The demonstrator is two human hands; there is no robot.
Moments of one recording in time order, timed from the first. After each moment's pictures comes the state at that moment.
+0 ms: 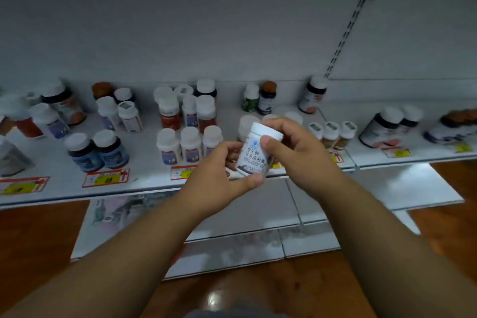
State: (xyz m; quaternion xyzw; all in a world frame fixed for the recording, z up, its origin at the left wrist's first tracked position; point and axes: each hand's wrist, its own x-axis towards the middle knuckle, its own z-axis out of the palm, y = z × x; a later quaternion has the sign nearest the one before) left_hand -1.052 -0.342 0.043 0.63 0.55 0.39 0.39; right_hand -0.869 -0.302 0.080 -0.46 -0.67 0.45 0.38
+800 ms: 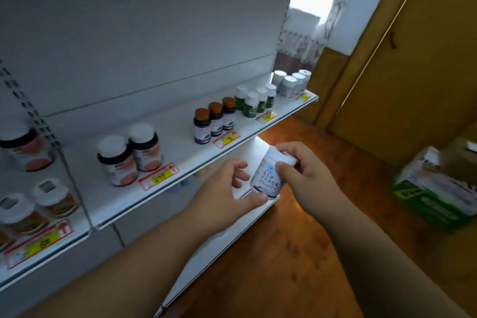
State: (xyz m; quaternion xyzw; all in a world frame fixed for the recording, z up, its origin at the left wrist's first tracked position) left_hand -0.506 -0.254 0.022 0.77 0.34 0.26 0.48; right_hand -0.336 -0.342 0.074 -0.70 -0.49 0.22 0.46
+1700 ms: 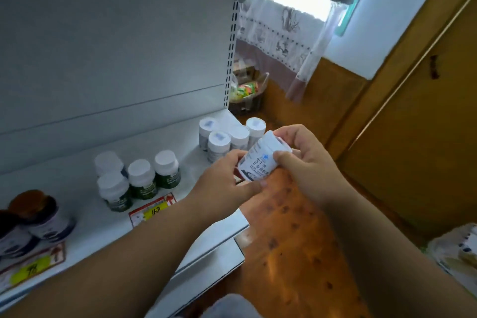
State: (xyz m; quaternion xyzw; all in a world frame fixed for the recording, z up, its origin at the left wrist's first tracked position) left_hand -0.052 -0.045 0.035 0.76 0.41 0.26 0.43; right_hand 0.121 -0.101 0.081 -0.63 -0.54 0.31 0.47
